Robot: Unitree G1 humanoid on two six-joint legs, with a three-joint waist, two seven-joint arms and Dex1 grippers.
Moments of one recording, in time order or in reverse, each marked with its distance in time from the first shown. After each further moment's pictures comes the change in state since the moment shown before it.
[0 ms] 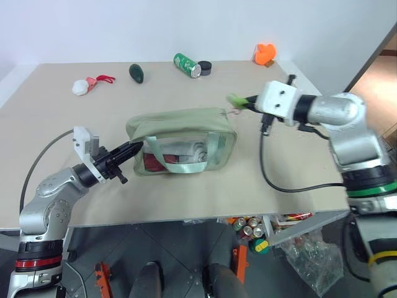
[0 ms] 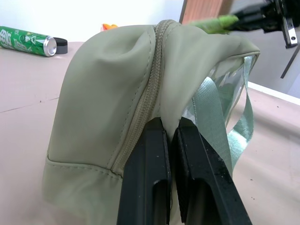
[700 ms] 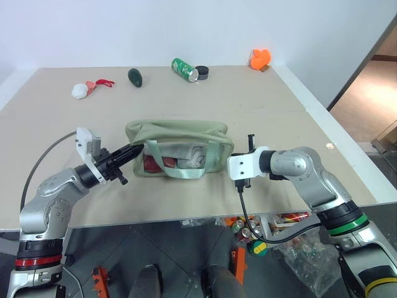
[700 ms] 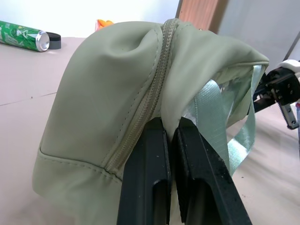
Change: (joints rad) left arm -0.004 0.005 -0.002 0.011 0.001 0.047 -0.011; right arm 0.250 0.151 0.172 -0.094 -0.231 -0.148 -0.019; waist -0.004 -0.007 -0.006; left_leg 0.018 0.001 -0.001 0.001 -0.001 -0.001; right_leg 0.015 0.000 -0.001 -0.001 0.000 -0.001
